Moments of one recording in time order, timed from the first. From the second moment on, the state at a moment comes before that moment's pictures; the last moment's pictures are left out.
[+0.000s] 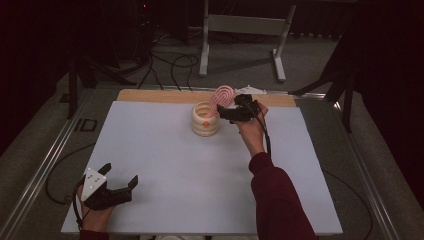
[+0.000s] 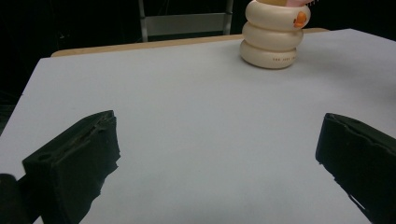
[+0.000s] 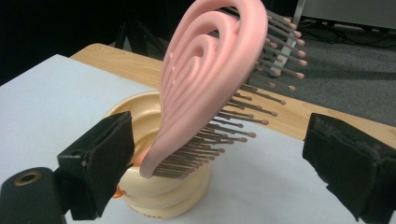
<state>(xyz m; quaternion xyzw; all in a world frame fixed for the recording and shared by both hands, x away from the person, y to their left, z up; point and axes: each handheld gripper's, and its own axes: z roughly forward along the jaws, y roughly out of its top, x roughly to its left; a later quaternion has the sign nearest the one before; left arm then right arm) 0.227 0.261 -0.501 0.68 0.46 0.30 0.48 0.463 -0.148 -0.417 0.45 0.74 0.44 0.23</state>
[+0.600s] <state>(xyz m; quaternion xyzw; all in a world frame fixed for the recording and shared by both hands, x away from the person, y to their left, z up) 0.227 0.261 -0.501 0.68 0.46 0.30 0.48 0.455 -0.157 -0.416 0.45 0.73 0.45 0.23</state>
